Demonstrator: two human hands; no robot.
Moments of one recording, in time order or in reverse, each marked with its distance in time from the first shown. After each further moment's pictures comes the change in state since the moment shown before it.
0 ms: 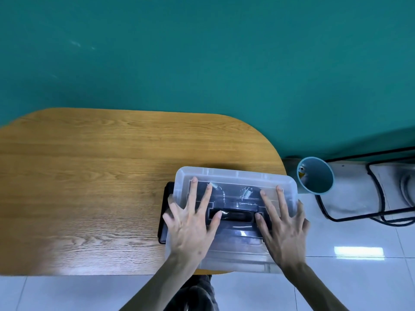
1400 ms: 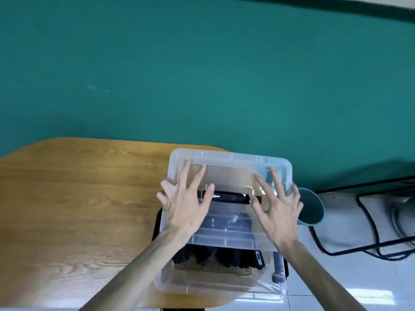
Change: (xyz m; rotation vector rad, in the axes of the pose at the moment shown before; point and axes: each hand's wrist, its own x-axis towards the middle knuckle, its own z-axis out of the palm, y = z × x) left_hand 0.076 0.021 -0.076 -0.211 0.255 -0.033; right_hand 0.084 -0.003 -0.076 0.287 0.284 -0.007
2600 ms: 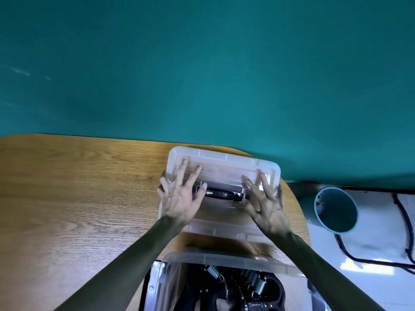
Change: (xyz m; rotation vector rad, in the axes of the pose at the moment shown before) left_hand 0.165 -0.071 0.133 0.068 -0.271 -0.009; right_hand 0.137 0.031 0.177 0.159 -0.473 -0.185
